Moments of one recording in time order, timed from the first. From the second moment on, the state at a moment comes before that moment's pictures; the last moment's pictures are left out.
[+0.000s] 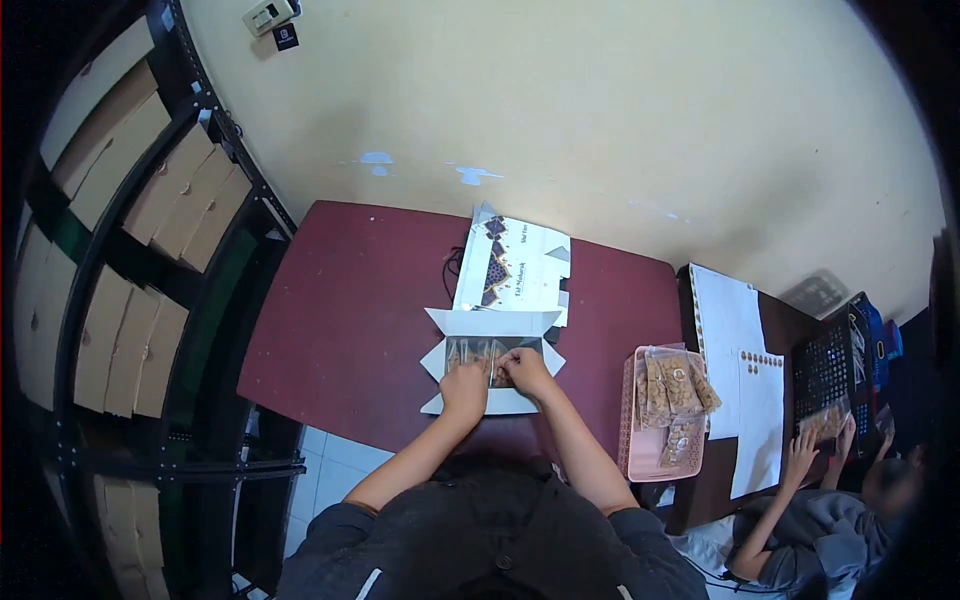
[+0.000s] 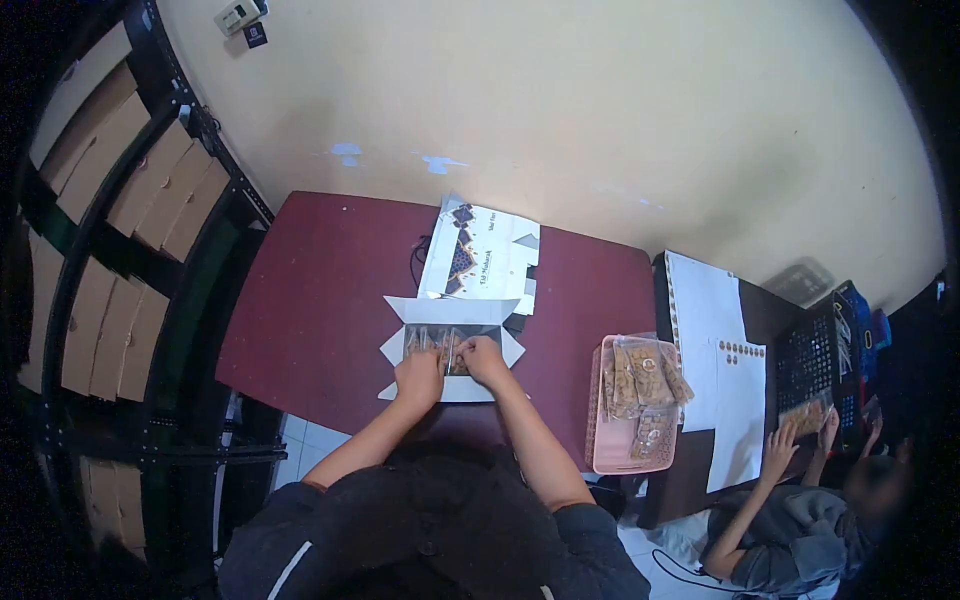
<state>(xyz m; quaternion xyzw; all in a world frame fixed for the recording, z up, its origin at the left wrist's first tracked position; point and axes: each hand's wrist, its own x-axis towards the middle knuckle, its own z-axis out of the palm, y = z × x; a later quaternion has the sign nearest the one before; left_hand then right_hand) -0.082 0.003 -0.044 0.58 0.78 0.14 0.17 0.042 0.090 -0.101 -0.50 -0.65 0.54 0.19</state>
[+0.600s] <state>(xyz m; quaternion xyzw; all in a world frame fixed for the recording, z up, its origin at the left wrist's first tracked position) -0.059 -0.004 -0.039 0.68 0.68 0.25 0.05 0.061 0.059 -0.039 -0.57 -0.63 0.43 0.32</state>
